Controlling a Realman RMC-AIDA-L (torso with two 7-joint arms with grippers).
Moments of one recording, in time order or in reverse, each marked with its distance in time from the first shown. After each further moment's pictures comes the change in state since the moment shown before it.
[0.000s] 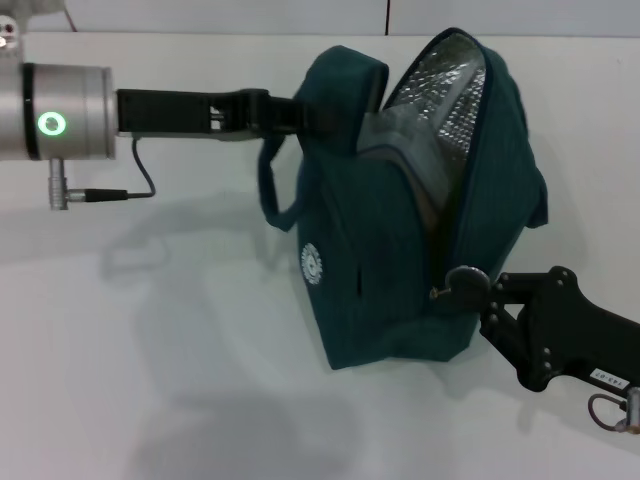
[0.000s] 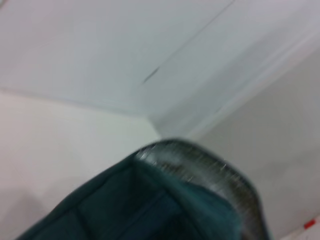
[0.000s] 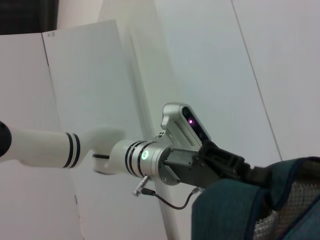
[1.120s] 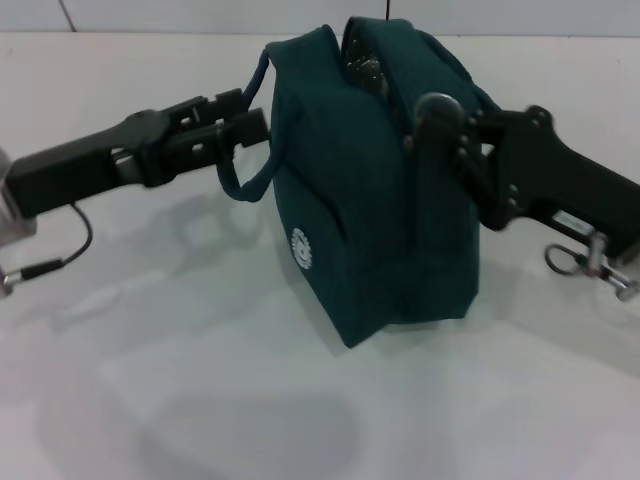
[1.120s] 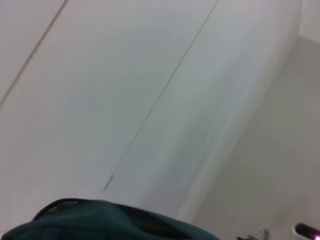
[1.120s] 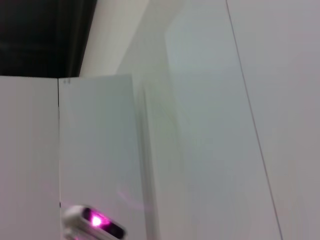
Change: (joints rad) left arm 0.263 -0.012 -0.015 -0.076 -0.343 0.120 0.562; right arm 0.174 0.007 0.005 -0.069 0.180 0.041 0.000
